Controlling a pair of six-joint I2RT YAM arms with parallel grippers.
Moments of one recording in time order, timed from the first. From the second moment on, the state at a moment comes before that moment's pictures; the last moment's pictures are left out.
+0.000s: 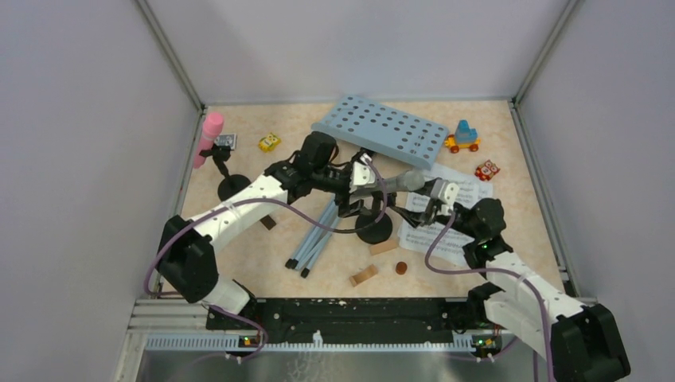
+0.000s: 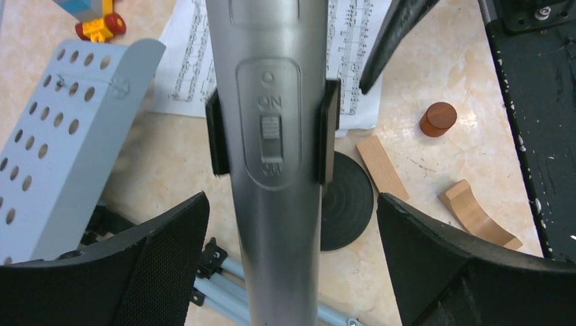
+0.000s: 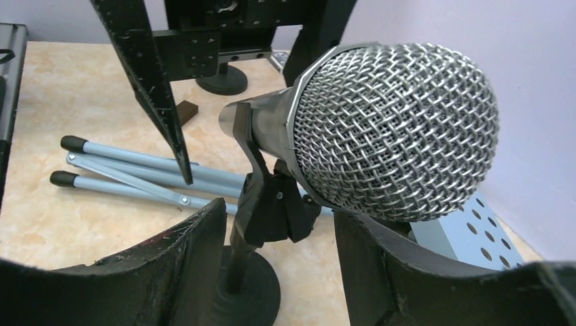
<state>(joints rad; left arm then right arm) -0.68 1.51 1.23 -0.35 0.77 0.71 0.36 0.85 0.29 0.74 -0.76 -0.16</state>
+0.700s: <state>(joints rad) -0.63 1.45 1.11 -0.24 0.75 0.63 0.25 1.27 0.29 1.30 -1.02 0.13</state>
